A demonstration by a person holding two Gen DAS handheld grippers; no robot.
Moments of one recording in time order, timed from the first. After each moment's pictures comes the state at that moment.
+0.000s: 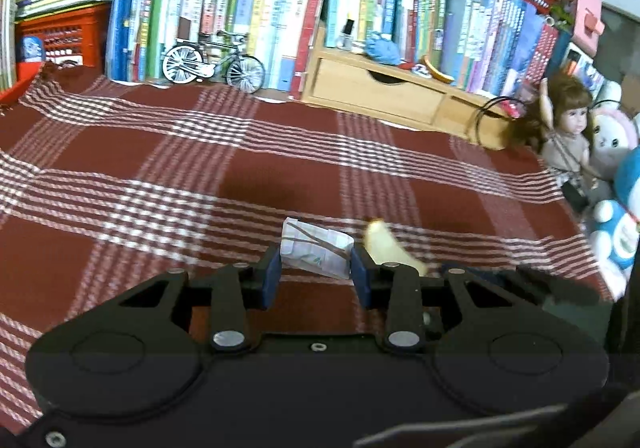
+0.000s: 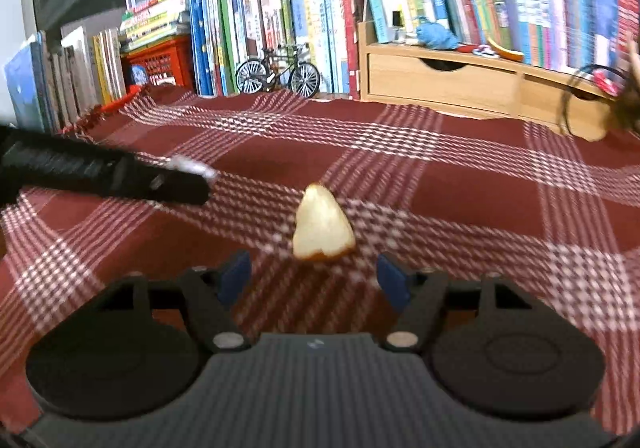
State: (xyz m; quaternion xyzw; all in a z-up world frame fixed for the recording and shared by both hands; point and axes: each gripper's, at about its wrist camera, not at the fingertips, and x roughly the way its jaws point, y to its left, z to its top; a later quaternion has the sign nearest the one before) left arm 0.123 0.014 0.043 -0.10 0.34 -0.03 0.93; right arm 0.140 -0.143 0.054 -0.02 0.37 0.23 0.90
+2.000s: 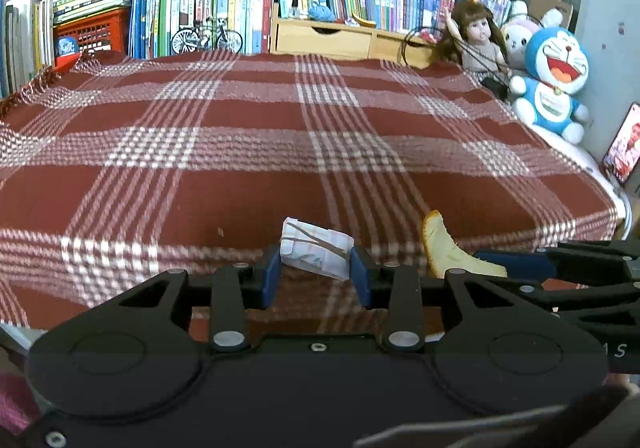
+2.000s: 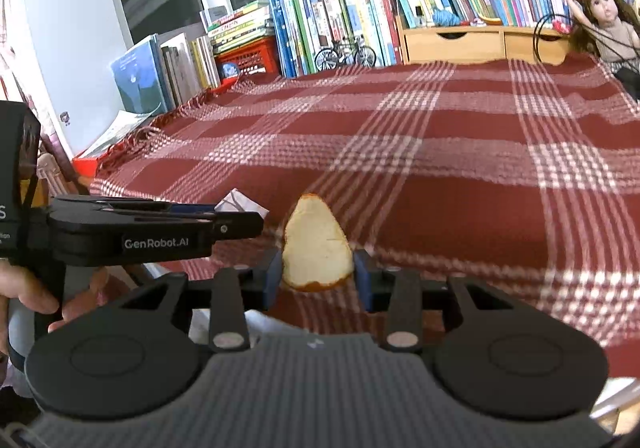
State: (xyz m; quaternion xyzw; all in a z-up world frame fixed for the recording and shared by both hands) left arm -0.165 -0.022 0.004 -0.02 0.33 -0.07 0.94; right arm -0.142 -0.204 0.086 0.06 0.36 0.27 0.89
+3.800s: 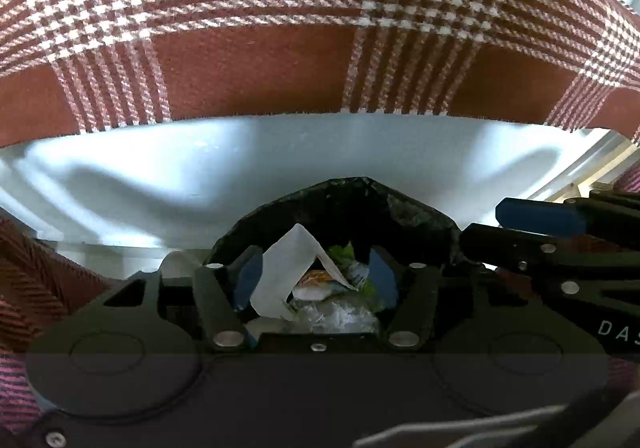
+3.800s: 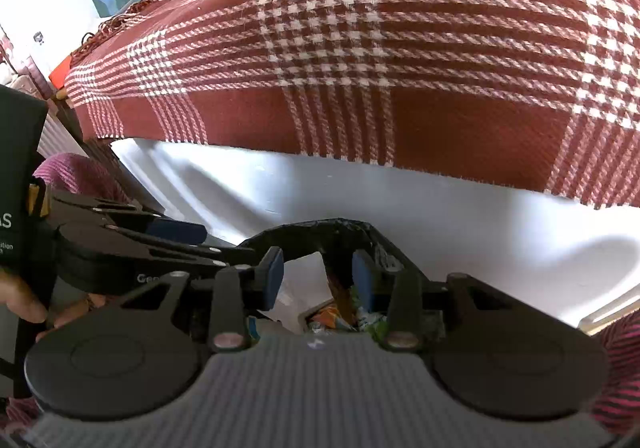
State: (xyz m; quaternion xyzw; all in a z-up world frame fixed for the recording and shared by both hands) left arm -0.201 -0.025 -0.140 -0.01 0.52 -0.03 0.85; right arm -0.190 -0.189 -0.018 0.05 0.49 0.26 0.83
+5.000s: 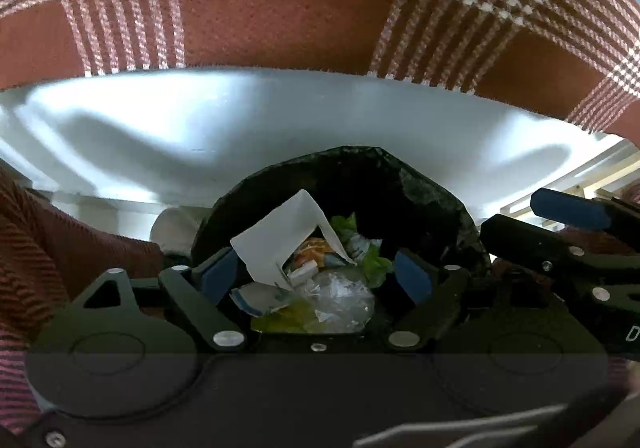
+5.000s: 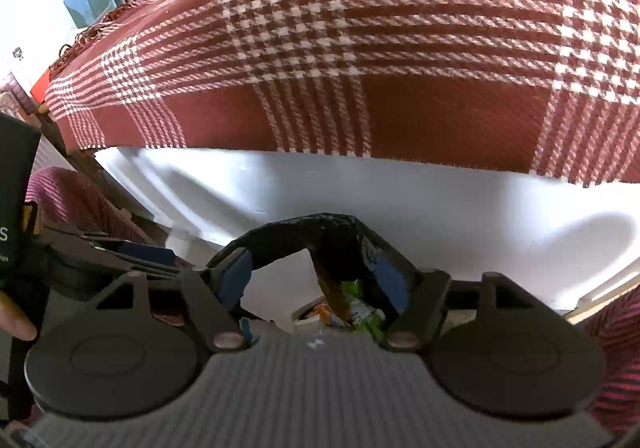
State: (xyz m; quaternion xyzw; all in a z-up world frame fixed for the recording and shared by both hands) left arm -0.197 -0.018 -0.162 -0.06 0.57 0.00 0.82; right arm -0.188 -0.195 -0.025 0.07 0.50 0.22 0.83
